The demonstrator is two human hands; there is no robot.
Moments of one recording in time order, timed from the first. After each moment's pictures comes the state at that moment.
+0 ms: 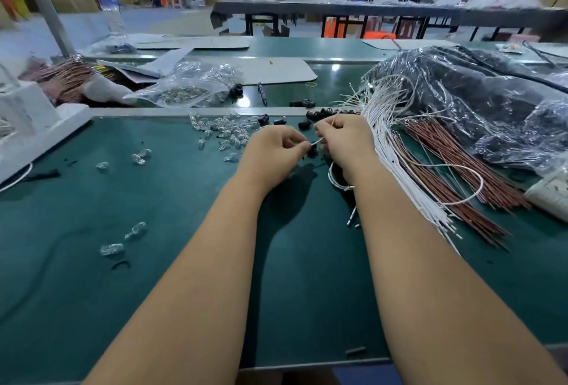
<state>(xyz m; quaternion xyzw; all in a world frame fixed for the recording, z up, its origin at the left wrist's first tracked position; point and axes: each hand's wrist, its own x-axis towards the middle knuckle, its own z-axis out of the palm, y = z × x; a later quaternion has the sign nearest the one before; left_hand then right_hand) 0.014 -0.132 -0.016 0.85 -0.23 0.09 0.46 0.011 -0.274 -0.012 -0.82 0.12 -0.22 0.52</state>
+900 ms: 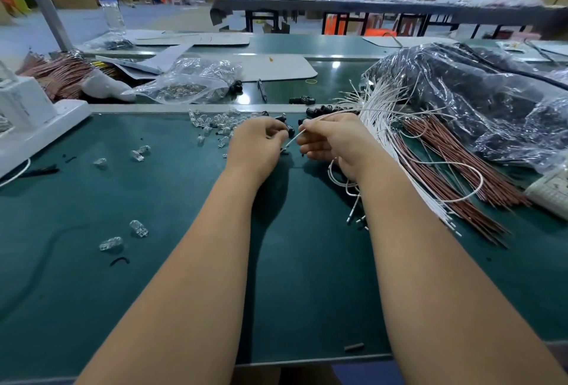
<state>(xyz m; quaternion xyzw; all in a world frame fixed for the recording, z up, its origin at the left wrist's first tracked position) 0.026 -0.123 -0.017 0.86 -0.16 0.14 0.47 -0.005 -0.266 0.004 -0.72 0.07 -0.06 0.69</state>
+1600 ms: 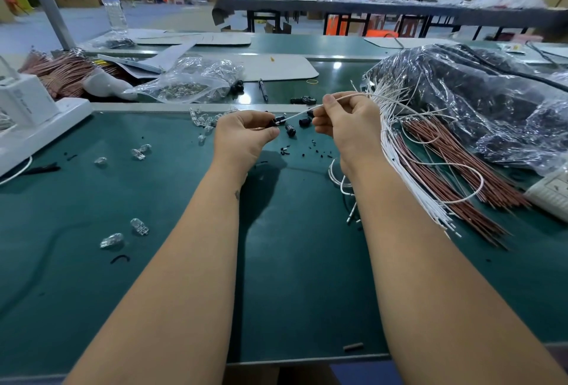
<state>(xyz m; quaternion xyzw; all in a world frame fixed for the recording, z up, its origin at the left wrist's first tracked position) 0.027 -0.110 -0.011 0.73 -0.09 0.09 0.67 -0.003 -0.264 0.006 -0.66 0.06 -0.29 0.69</state>
